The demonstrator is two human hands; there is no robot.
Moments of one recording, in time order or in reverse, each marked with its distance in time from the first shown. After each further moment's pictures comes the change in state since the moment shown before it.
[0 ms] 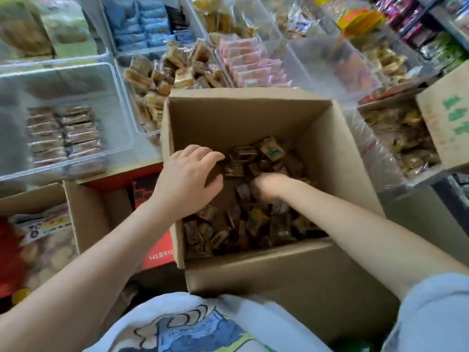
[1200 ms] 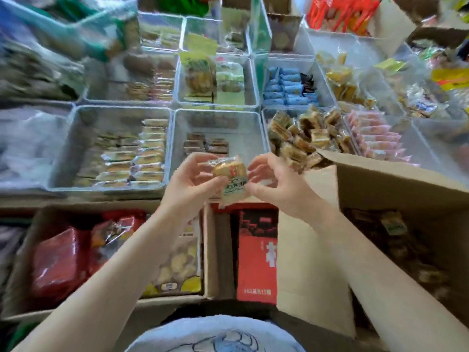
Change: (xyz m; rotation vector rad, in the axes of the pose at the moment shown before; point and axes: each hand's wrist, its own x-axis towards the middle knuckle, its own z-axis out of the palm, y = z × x) left_hand -0.130 -0.218 -0.120 -1.255 0.442 -0.567; right_hand -0.022 -0.275 -0.166 0.955 0.520 -0.612
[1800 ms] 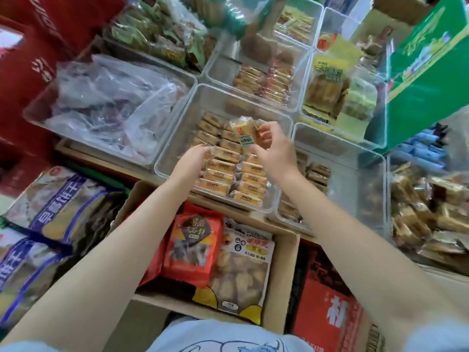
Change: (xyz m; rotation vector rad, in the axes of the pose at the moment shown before) left_hand 0.102 -0.078 -0.289 -0.041 0.453 -0.522; right_hand 0.281 -0.056 0.240 -0.332 0.100 -0.093
